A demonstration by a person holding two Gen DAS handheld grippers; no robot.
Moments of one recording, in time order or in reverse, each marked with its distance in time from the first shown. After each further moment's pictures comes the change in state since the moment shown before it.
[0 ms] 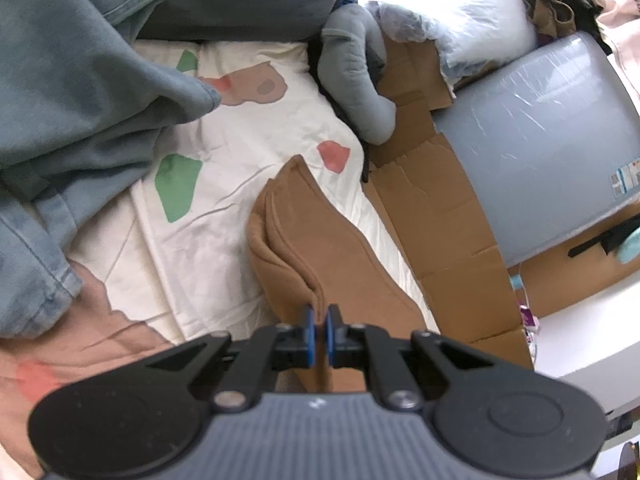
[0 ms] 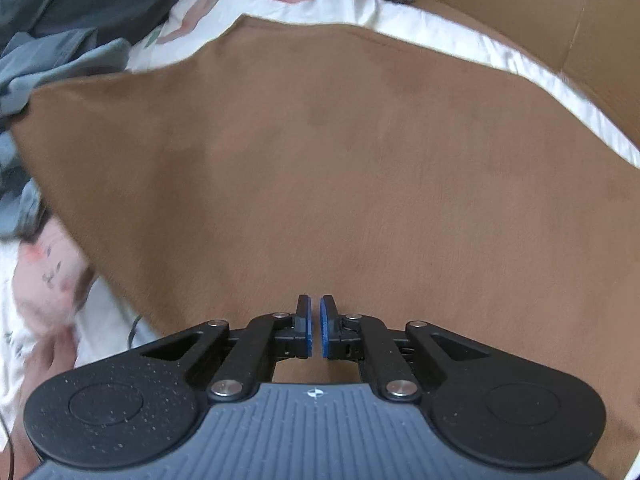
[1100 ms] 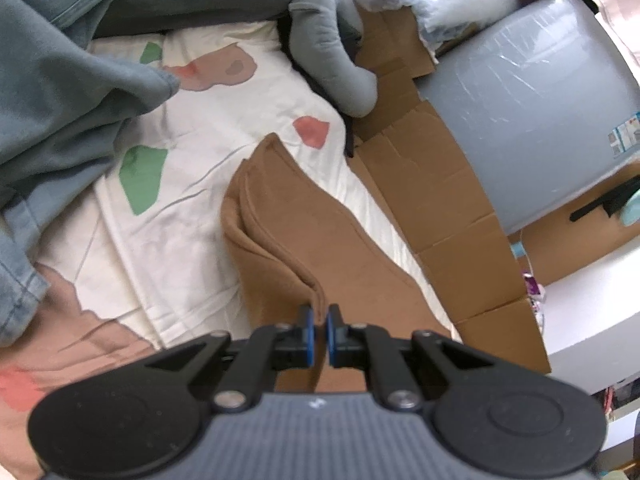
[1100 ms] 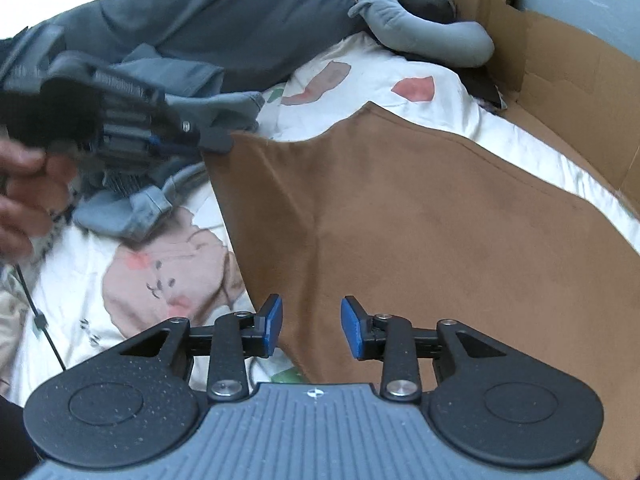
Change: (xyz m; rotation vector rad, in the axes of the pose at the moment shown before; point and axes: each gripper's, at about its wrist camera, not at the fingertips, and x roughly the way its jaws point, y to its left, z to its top) left arm 0.017 -0.030 -0.005 0.089 0.054 0.000; right arm -0.068 0.065 -0.016 -0.239 -0.205 0.154
